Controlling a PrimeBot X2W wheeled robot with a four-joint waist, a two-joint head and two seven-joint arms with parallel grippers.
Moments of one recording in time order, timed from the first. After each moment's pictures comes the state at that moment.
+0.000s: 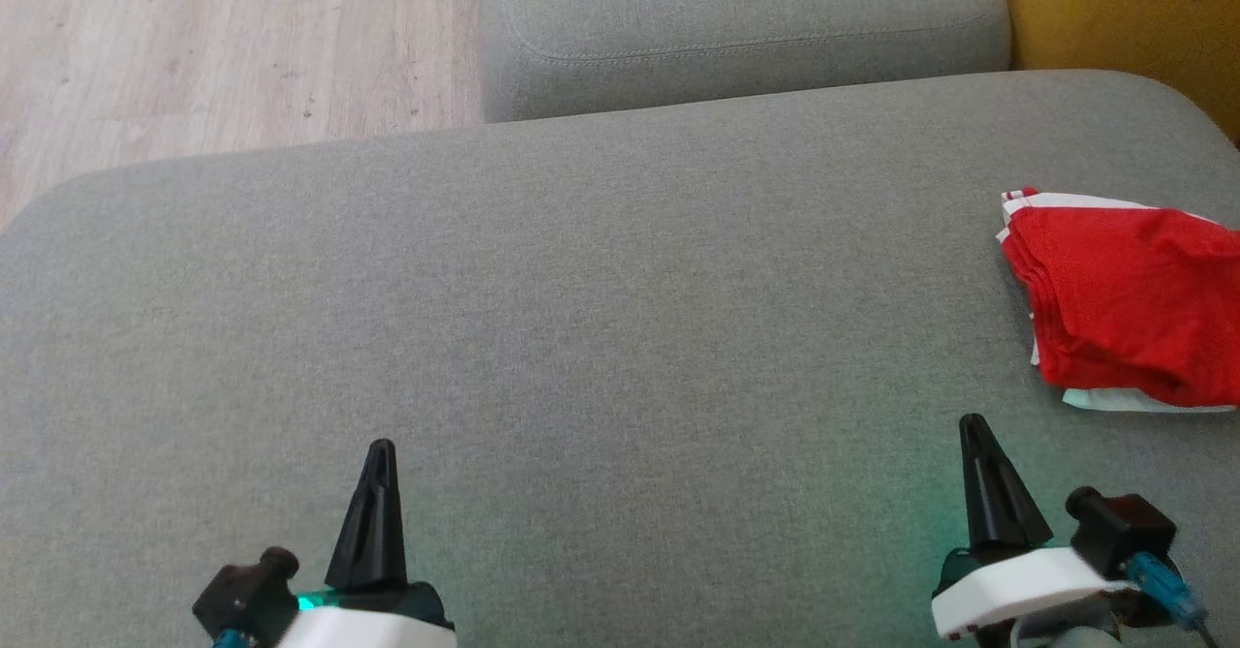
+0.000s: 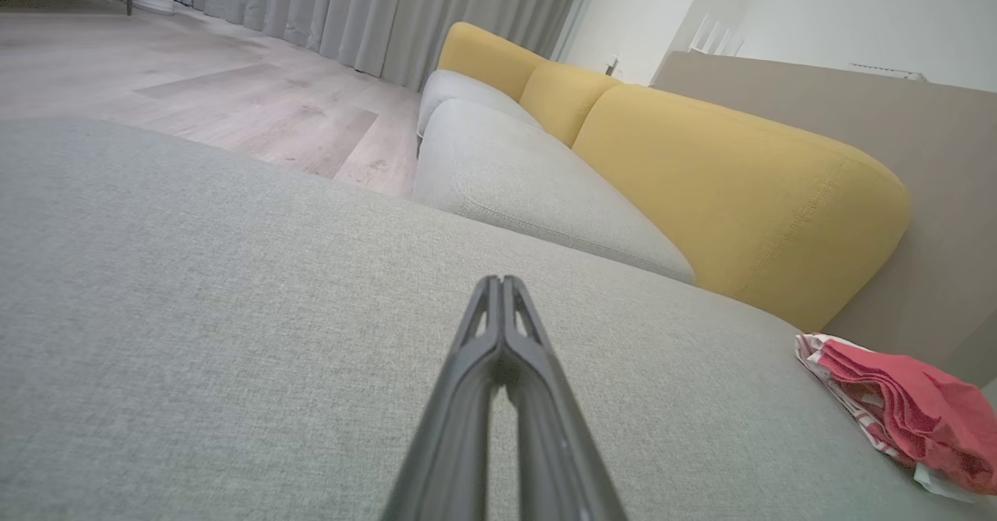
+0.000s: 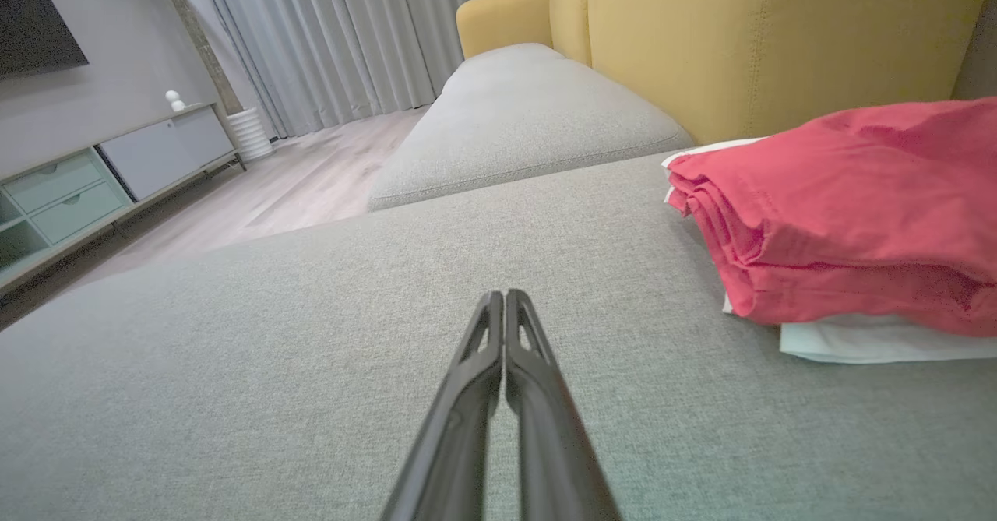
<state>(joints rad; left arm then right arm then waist) 0.07 0.05 -0.19 0.22 -0.45 -0.13 -0.25 0.05 -0.05 0.05 0.32 0.21 0.12 -0.24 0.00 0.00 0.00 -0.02</state>
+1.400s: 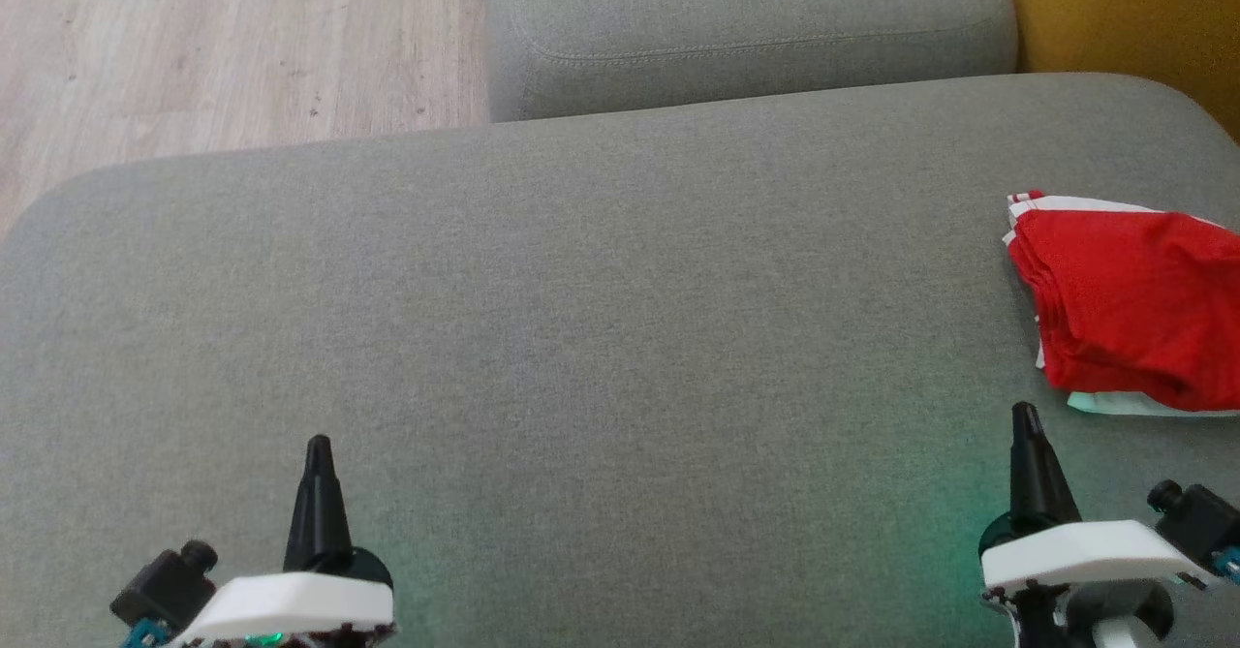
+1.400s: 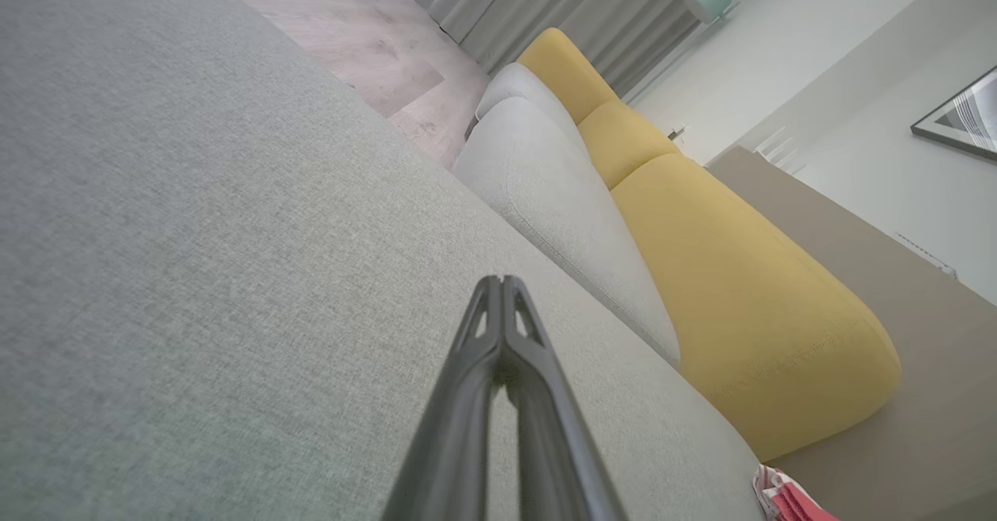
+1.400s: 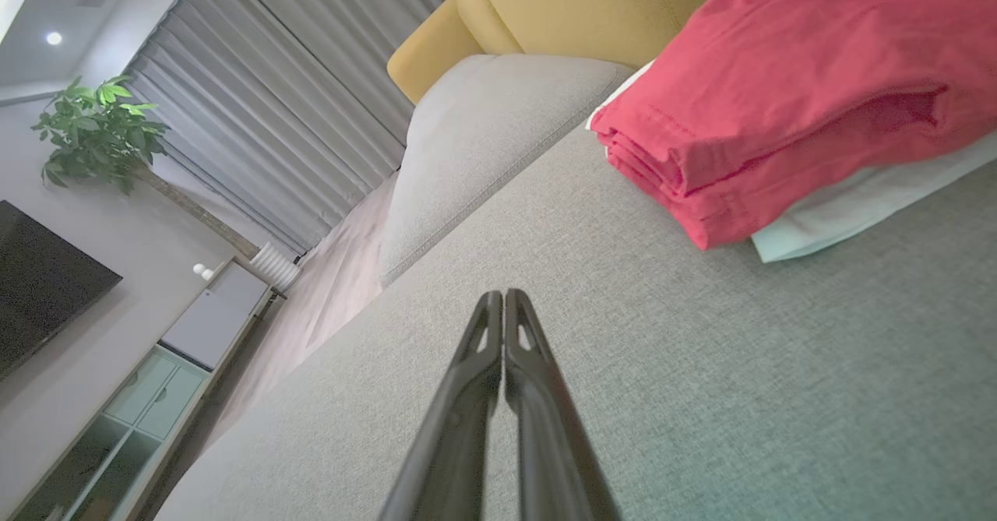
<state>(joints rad) 0.03 0.06 -0.13 0.24 -0.87 -0.13 -0.14 0.03 -0.05 0.01 0.30 0.71 0.12 -0.14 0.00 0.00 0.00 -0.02</state>
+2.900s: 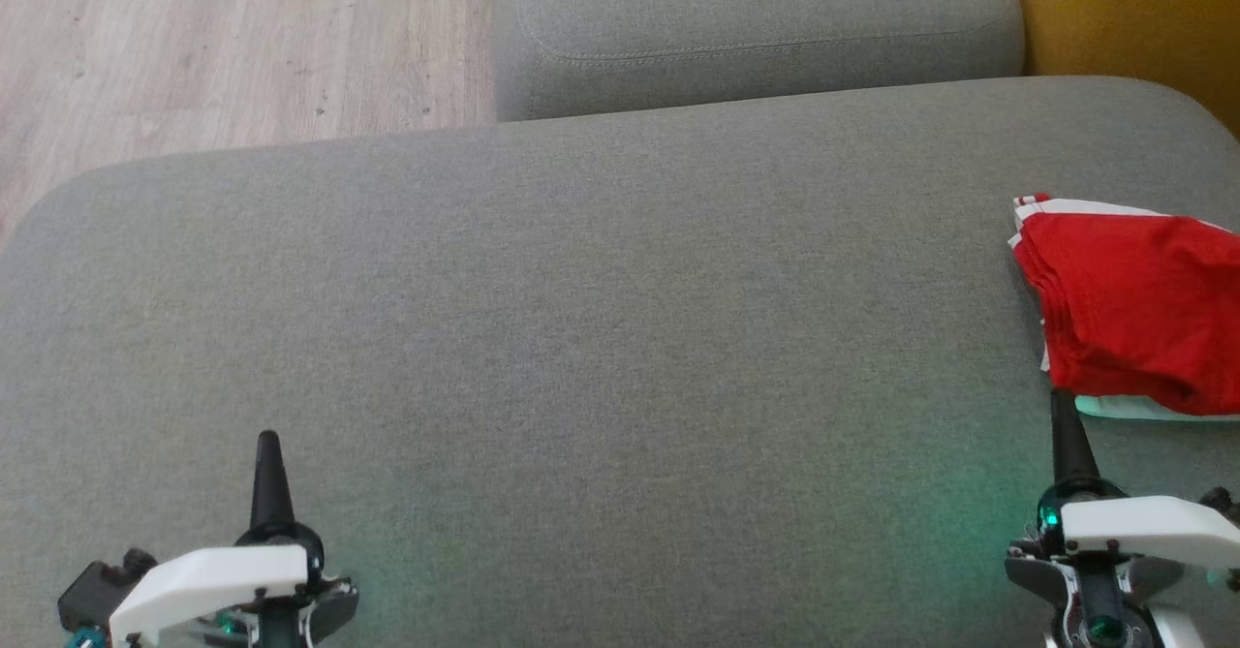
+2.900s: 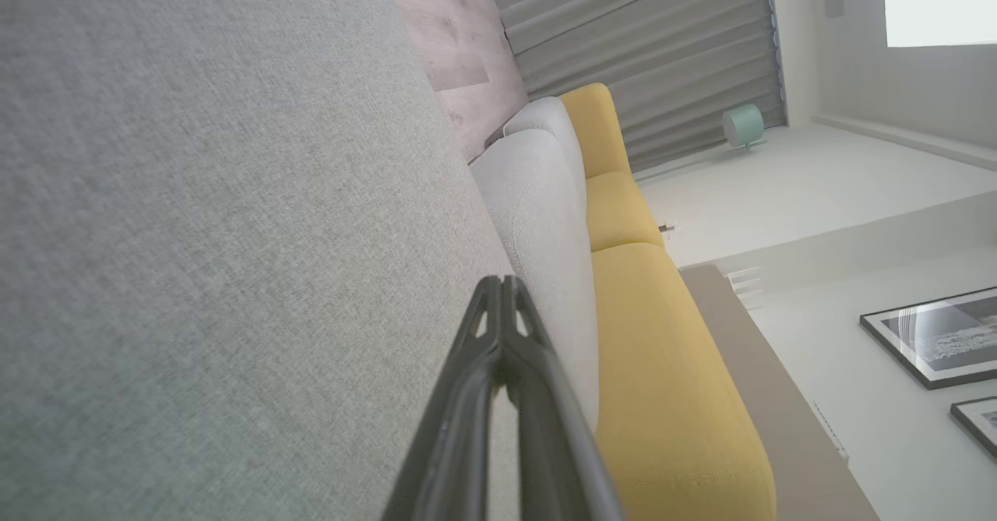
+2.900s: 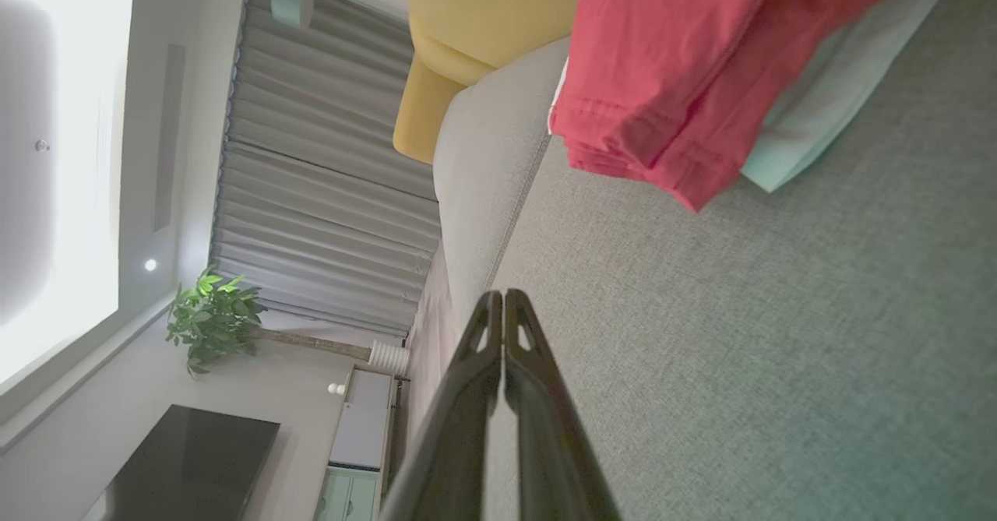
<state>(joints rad) -0.02 0.06 -0.04 0.26 -1.30 -0.13 -0.02 -0.01 -0.05 -0.05 0.29 1.22 0.12 -0.01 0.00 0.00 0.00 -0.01</state>
